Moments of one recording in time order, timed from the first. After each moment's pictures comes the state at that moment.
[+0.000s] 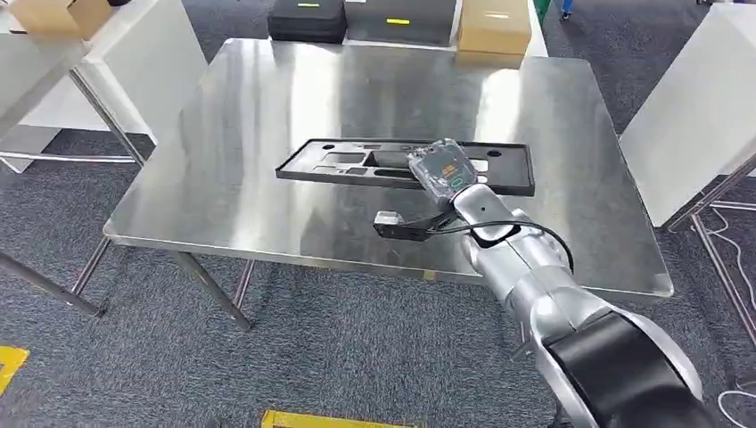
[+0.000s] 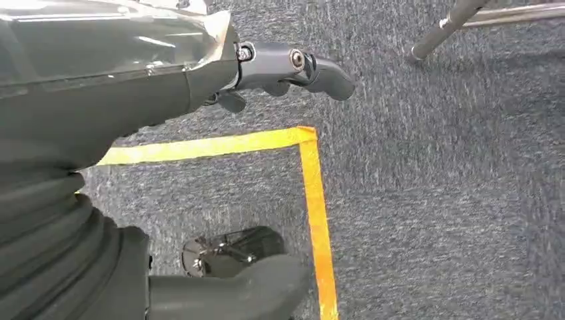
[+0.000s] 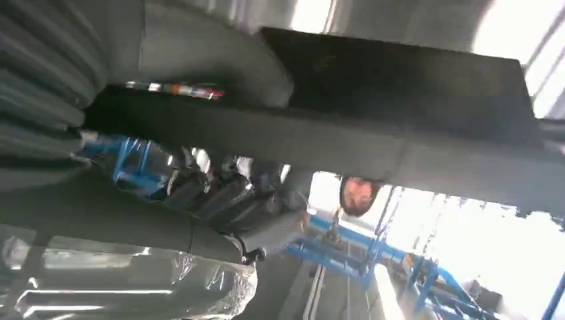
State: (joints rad) left arm -0.12 -0.14 0.63 -0.20 -0.72 0.14 -0.61; right arm -1.05 0.09 0.61 -0.33 1.48 -0.44 -0.08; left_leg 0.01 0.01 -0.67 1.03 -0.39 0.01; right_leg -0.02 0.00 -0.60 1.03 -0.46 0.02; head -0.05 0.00
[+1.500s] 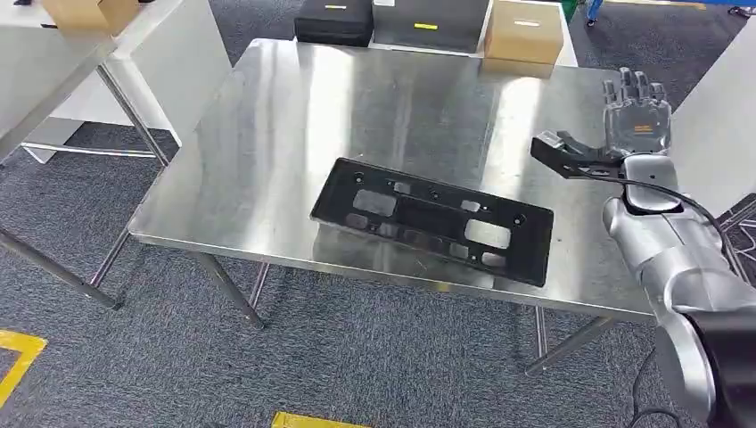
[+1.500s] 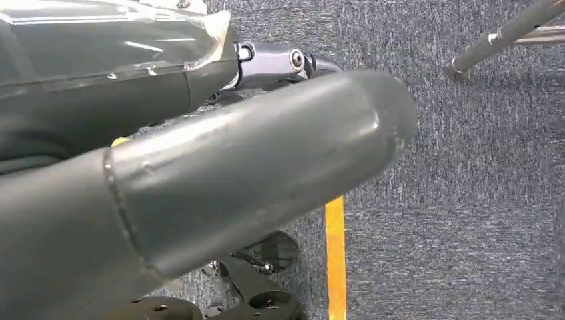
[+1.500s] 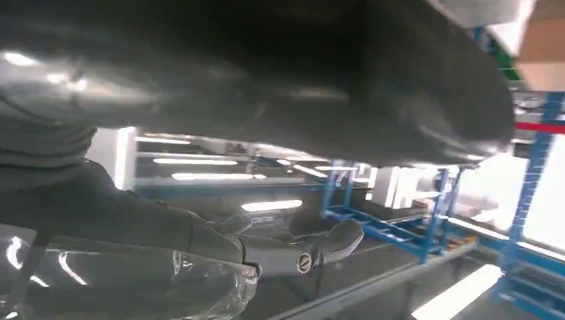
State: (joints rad) left arm -0.11 -0.15 0.69 -0.20 -0.73 0.10 -0.56; right arm -1.16 -0.27 0.33 -0.30 1.47 -0.43 0.16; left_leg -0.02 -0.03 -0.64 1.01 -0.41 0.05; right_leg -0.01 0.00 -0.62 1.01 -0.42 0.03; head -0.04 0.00
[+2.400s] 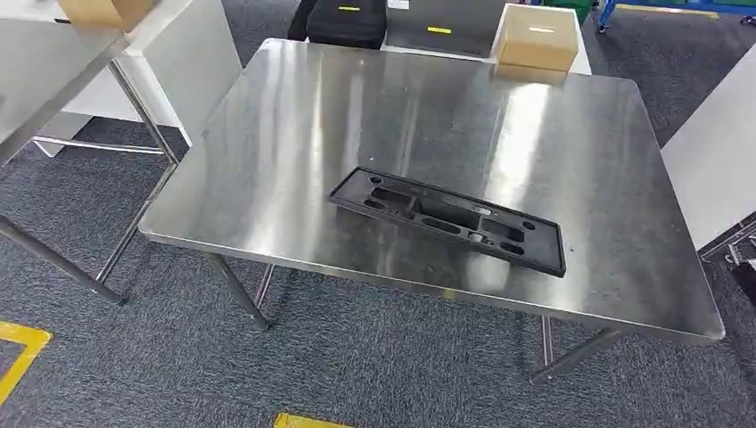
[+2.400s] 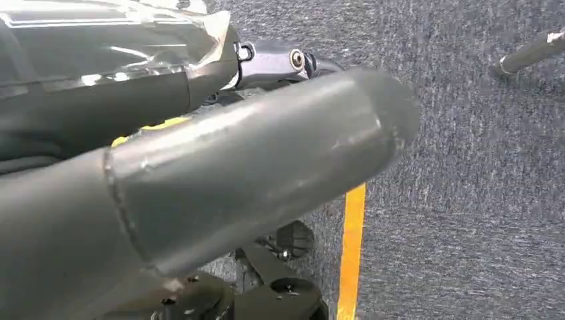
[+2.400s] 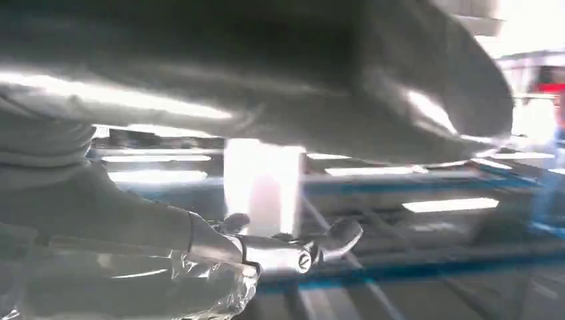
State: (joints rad) left arm -0.07 -0.20 0.75 -0.20 -0.71 0.12 -0.54; right arm -0.40 -0.65 -0.42 -0.70 1.44 -0.67 0.06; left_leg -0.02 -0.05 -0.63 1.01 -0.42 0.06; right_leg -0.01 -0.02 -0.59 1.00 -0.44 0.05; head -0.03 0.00
